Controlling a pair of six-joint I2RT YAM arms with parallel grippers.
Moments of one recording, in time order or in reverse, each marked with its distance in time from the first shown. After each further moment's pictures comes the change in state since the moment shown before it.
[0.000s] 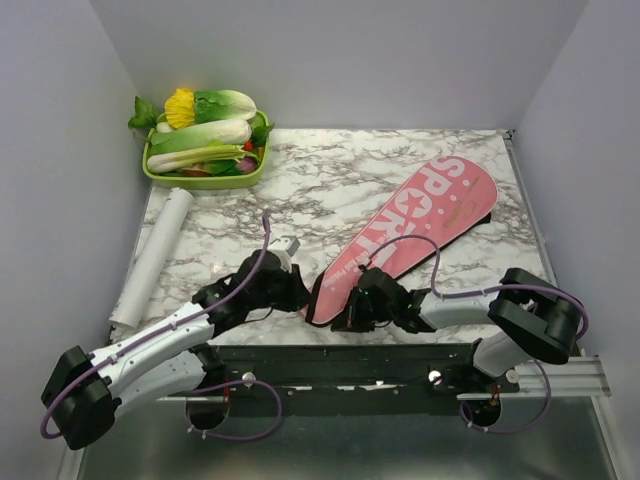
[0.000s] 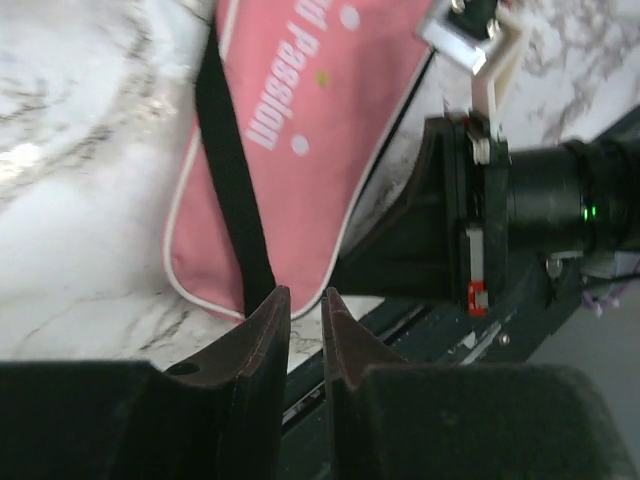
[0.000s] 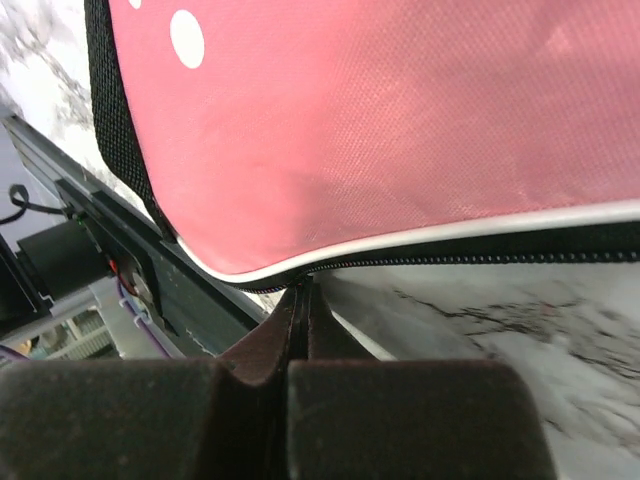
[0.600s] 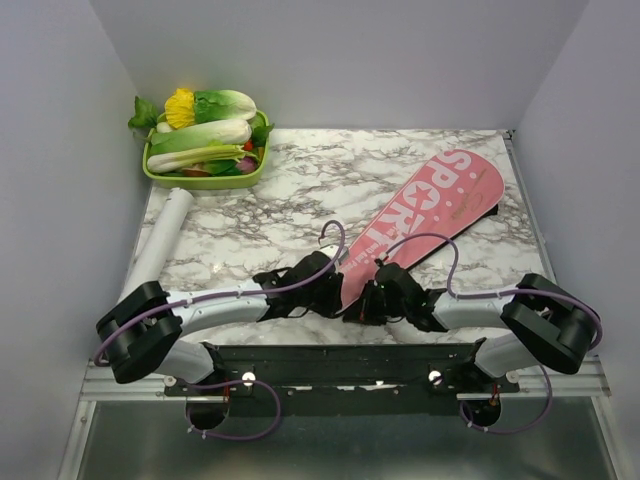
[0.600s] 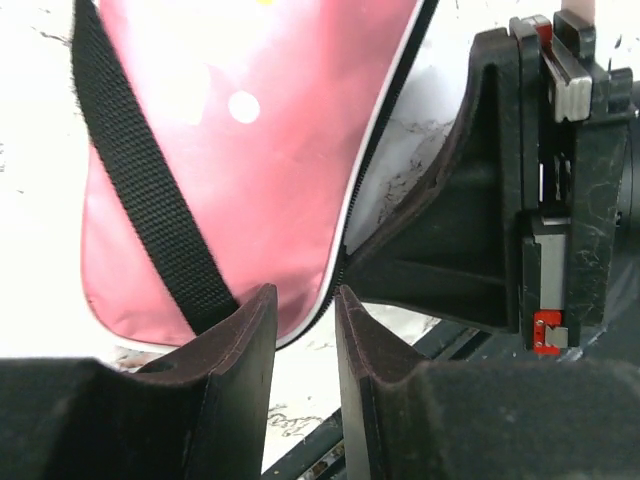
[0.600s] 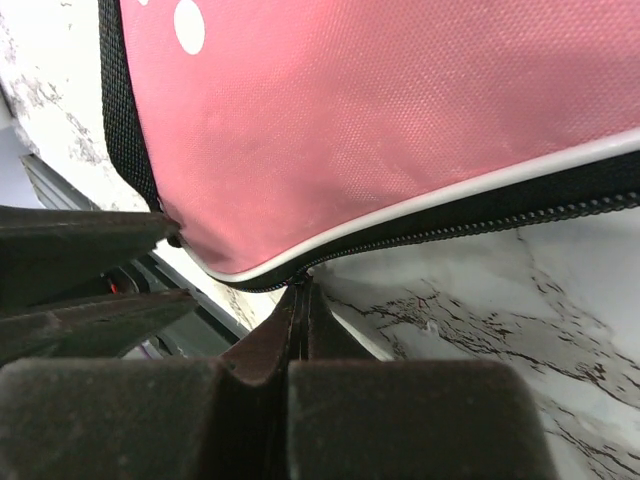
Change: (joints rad) left arm -0.227 0.492 0.167 0.161 -0.089 0.105; right arm -0.127 -0.093 -0.099 0.033 -0.006 -0.054
